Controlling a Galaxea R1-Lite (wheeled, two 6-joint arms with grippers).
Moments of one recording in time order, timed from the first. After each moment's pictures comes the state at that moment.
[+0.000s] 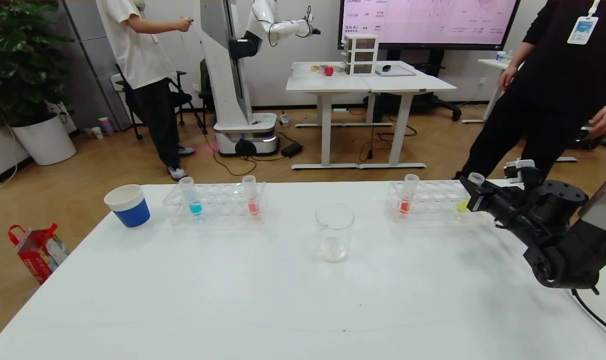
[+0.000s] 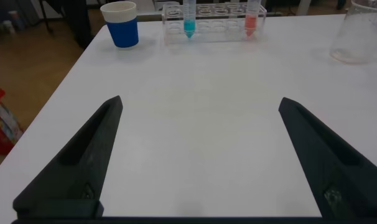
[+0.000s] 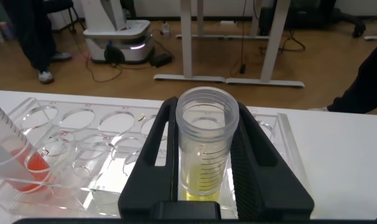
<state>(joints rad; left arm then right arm) -0.01 0.00 0.00 0.01 -0.01 0.03 -0.14 2.34 -0.89 -1.51 0.27 0.08</state>
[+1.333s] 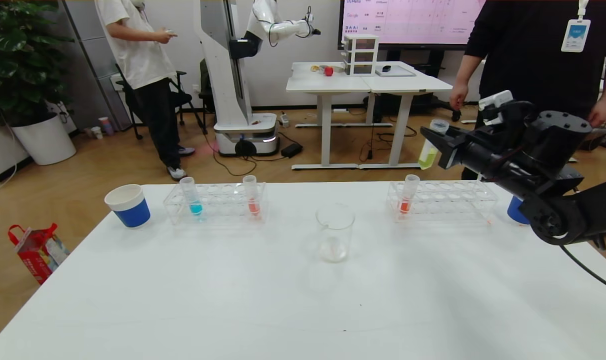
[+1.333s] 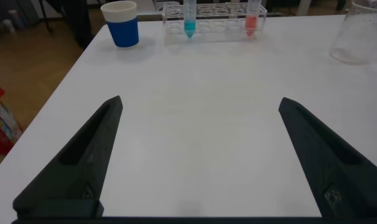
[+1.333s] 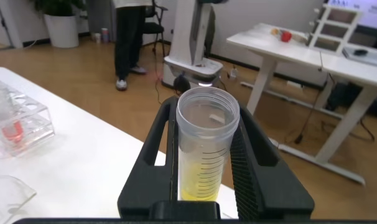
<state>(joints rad) -0.01 0.00 0.00 0.01 -0.01 0.03 0.11 2.02 -1.06 -1.15 0.38 -0.05</state>
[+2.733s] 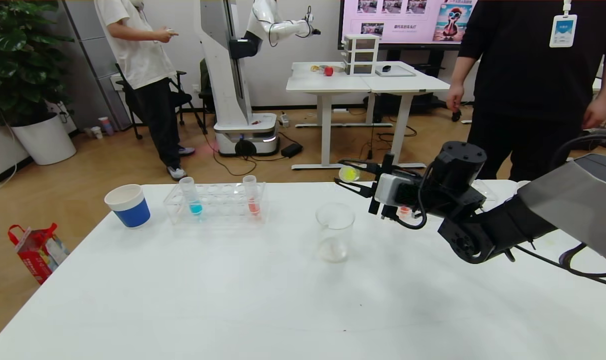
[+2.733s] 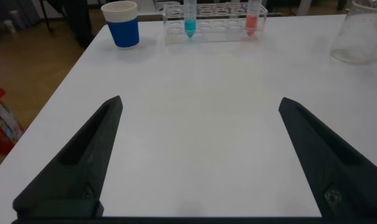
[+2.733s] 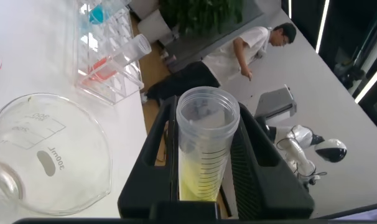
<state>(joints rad) -0.01 0.00 0.00 0.01 -0.01 0.03 0.35 2.23 -1.16 -1.22 0.78 -0.95</state>
